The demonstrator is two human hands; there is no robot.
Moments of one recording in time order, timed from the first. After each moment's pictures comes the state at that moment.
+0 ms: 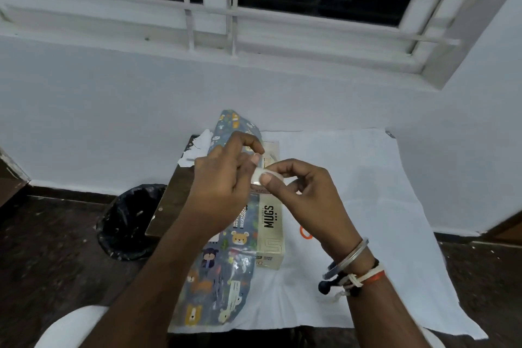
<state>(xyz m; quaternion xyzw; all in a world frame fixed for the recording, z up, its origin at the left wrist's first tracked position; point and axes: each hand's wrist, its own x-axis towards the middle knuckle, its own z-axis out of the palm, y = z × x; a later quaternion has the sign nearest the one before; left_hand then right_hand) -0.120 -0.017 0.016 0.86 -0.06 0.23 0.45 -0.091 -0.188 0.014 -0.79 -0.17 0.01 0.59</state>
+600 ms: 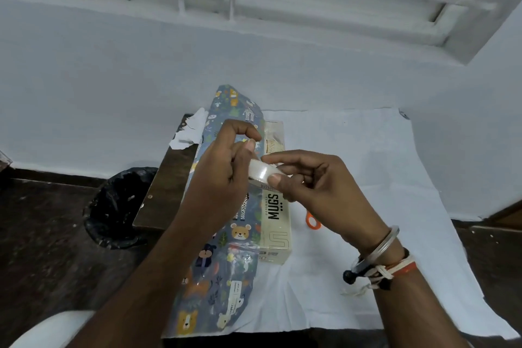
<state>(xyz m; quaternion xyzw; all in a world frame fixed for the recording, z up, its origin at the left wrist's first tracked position) -0.100 -0.012 -0.021 0.80 -0.06 0.20 0.56 -0.073 -0.200 -0.003 -0.76 -0.23 0.10 0.60</state>
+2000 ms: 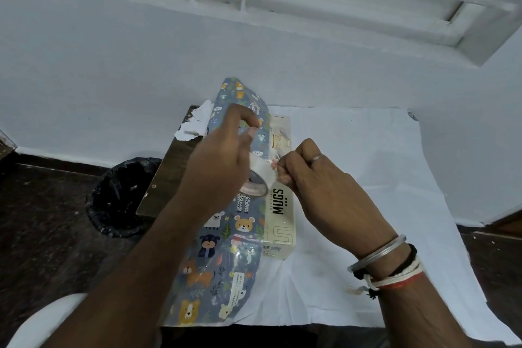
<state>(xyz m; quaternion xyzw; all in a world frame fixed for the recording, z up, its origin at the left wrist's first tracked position) -0.090 0.001 -0.021 0.87 -0.03 0.25 0.42 -0.077 -0.199 -0.008 -0.90 -0.40 -0.12 0.11</state>
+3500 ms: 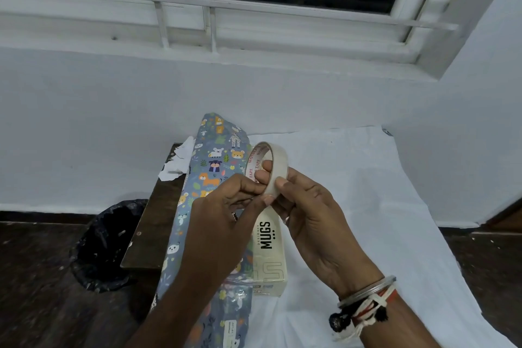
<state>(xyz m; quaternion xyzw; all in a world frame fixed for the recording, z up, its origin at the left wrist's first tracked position) -0.104 -0.035 -0.035 0.79 -0.02 0.22 0.57 -0.083 -0.177 -0.002 -0.51 -0.07 0.17 0.84</state>
